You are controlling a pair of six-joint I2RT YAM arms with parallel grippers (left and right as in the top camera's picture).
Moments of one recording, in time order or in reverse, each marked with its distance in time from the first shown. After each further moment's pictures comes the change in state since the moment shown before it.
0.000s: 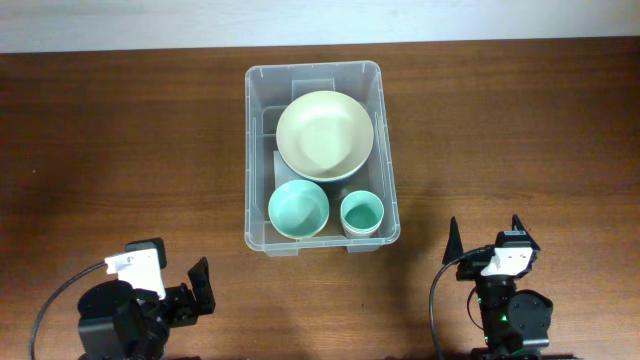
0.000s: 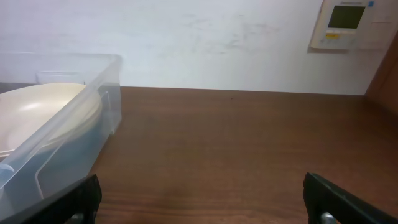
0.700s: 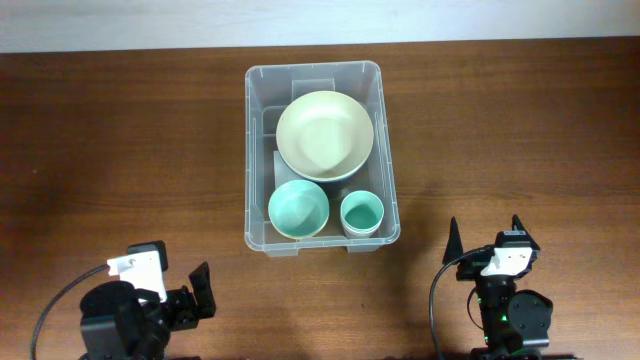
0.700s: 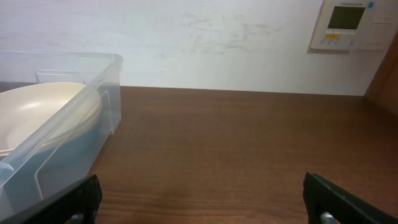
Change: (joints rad) left arm 0.000 -0.001 -0.006 -0.036 -0.001 0.001; right arm 0.000 0.000 0.000 0.000 0.000 -0.005
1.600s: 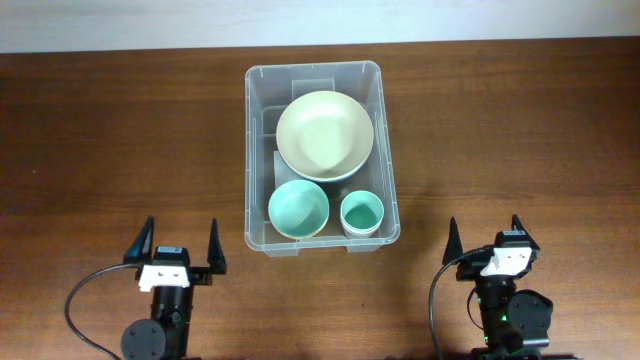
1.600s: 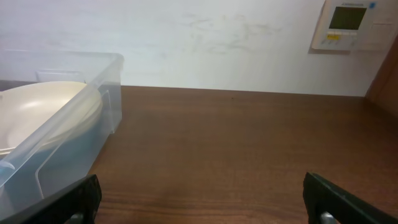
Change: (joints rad) left arm -0.049 -0.383 -0.741 1.194 0.019 0.177; right arm 0.000 0.000 0.000 0.000 -0.003 -0.003
